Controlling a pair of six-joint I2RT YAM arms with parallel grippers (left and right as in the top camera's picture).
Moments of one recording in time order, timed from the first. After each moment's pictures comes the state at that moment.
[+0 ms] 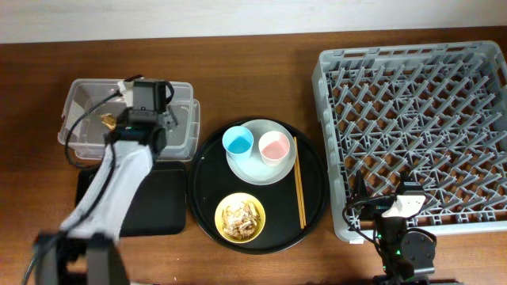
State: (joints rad) left arm -0.11 1.61 1.13 -0.42 -0.38 -0.39; right arm 0.06 0.01 0.01 -0.07 0.08 0.10
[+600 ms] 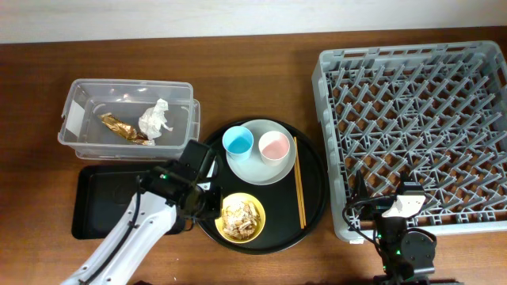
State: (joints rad) left arm -0.44 1.33 0.88 -0.94 0.12 -0.39; right arm 0.06 0.01 0.01 -0.07 0.08 0.10
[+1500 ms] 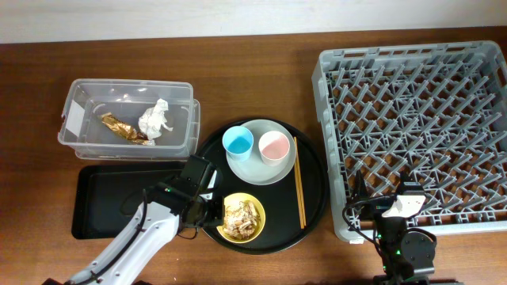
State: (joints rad) left arm -0.44 1.33 0.71 -0.73 0.17 -0.41; right arm 0.06 0.01 0.01 -0.07 0.08 0.10
